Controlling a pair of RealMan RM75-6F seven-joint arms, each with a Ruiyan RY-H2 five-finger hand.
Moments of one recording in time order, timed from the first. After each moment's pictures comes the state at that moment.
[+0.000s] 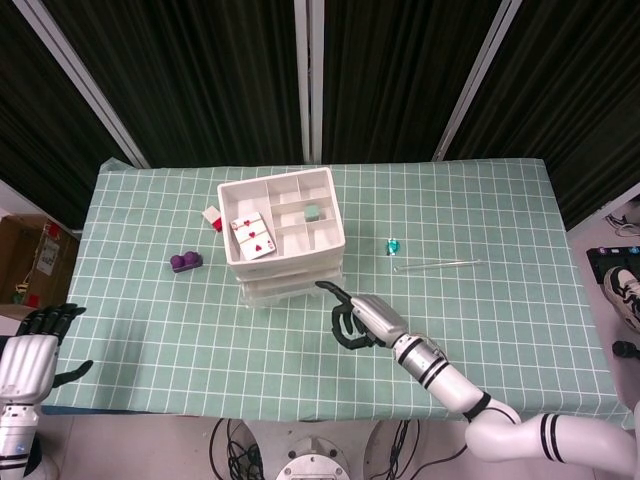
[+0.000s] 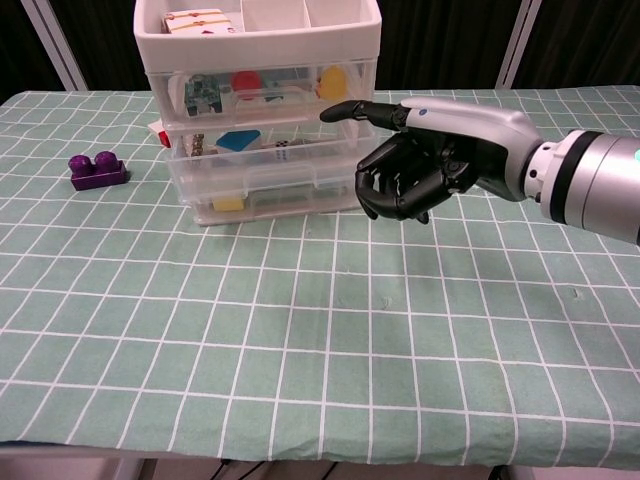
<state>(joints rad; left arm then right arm) -0.07 -1.22 -0.03 -1.50 1.52 1.51 0.06 0.69 -1.47 0.20 -1.73 -1.26 0.81 0.25</state>
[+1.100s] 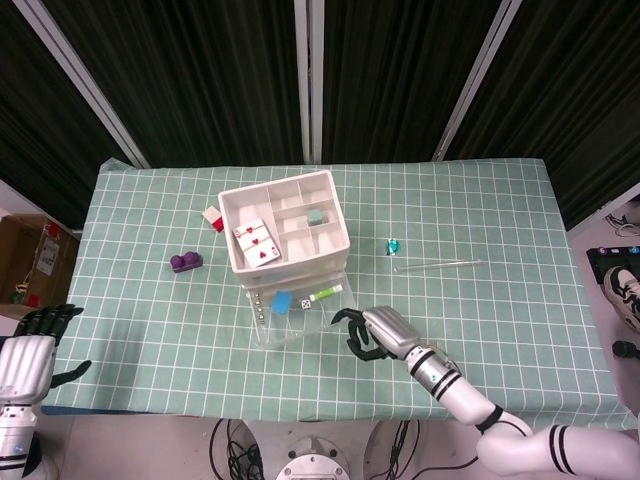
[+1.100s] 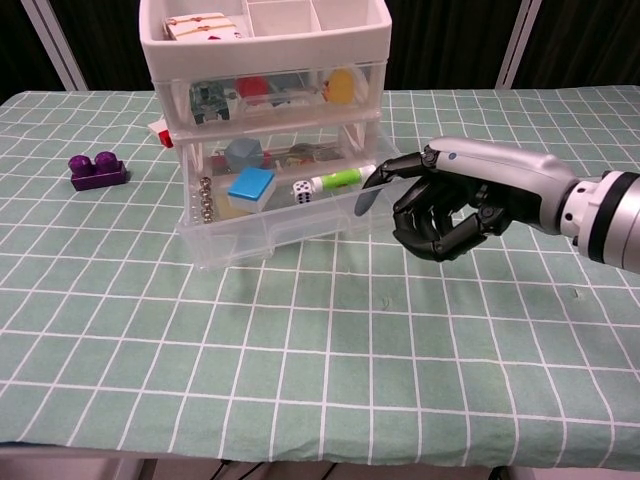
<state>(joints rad) -0.06 -1.23 -0.03 -1.47 1.52 1.52 0.03 0.65 -1.44 0.09 -1.74 -1.33 0.88 0.19</state>
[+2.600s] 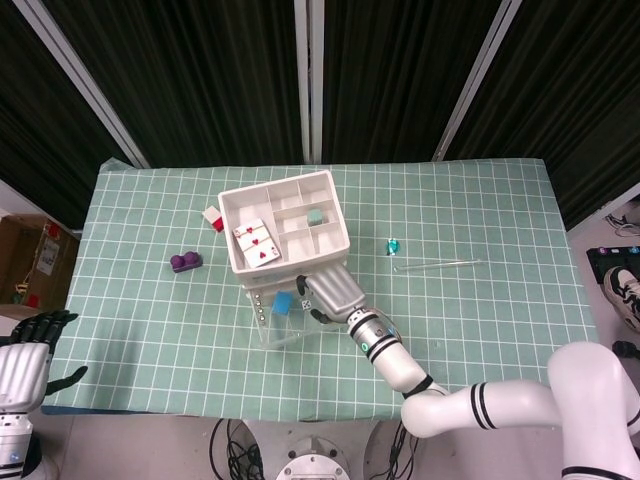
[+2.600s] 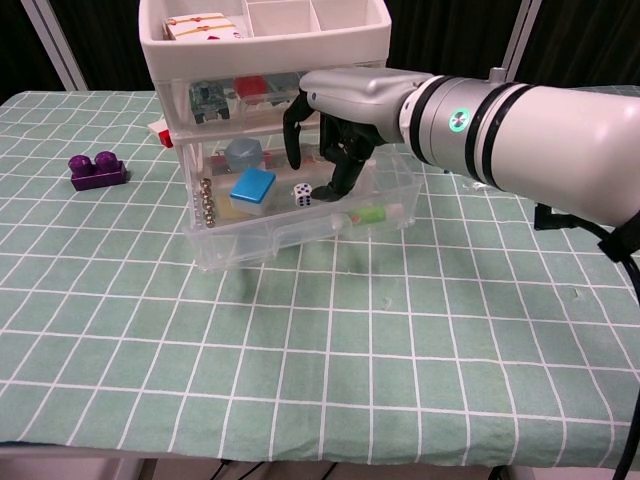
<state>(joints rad) -0.03 -1.25 -0.02 -1.44 1.52 1.55 0.00 1.05 -1.63 0.21 -1.70 -0.71 1.03 -0.64</state>
